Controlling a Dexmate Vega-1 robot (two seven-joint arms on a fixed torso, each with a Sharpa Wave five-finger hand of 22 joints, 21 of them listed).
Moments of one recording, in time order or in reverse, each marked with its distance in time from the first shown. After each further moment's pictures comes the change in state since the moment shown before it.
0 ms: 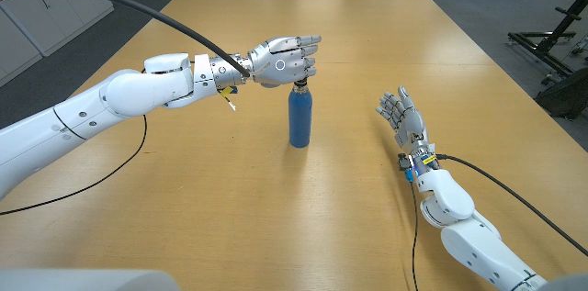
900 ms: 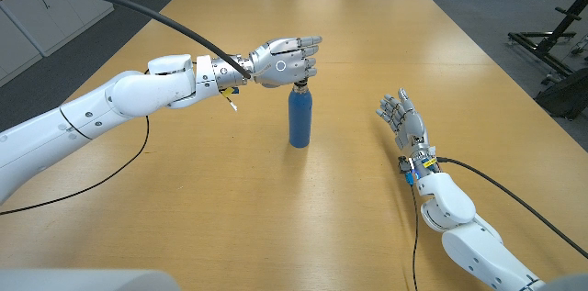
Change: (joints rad) left arm -0.020 -0.016 0.035 0.035 0.015 0.010 0.023; left_hand 0.000 0.000 0.000 0.000 -0.001 0.000 0.000 0.002 -0.001 0.000 0.000 0.001 0.000 0.000 0.000 0.000 0.000 0.000 0.000 0.000 0.000; right arm -0.010 0.004 0.003 -0.002 0.001 -0.001 -0.004; right_hand -0.004 0.004 0.000 0.000 0.000 0.000 0.000 0.000 0.000 0.000 0.000 0.000 0.000 0.000 0.000 0.000 0.000 0.000 0.000 0.000 0.005
